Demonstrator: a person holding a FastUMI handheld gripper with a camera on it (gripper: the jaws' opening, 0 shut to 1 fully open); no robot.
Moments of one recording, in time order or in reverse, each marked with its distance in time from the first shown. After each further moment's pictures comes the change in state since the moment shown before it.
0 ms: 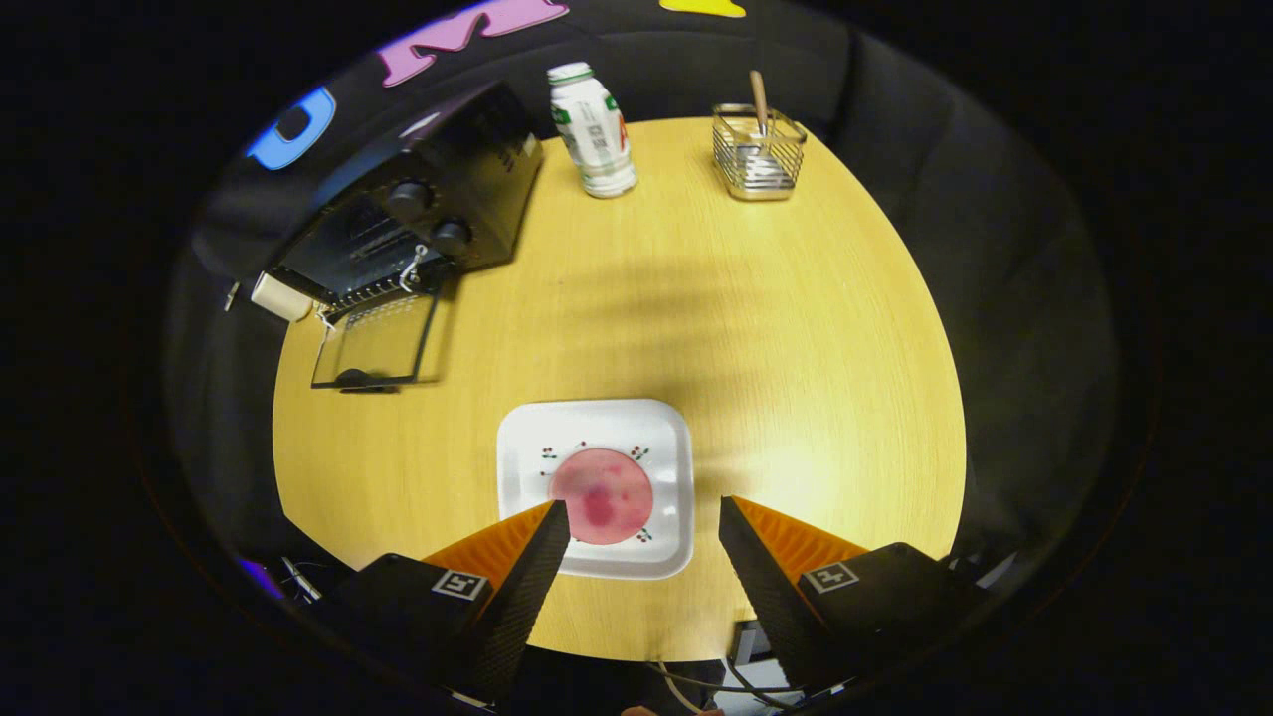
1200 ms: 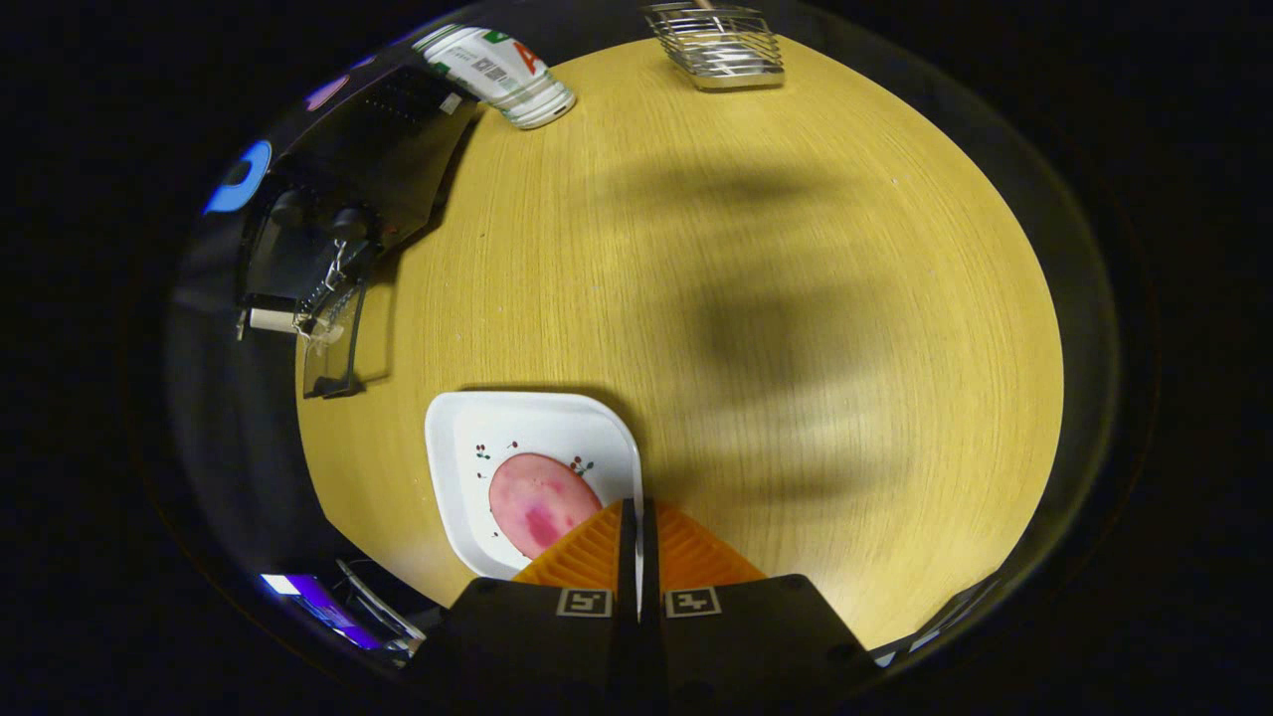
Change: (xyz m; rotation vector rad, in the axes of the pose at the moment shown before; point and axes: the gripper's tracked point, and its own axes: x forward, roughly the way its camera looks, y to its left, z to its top) arm 0.060 -0.021 -0.018 0.140 0.163 0.180
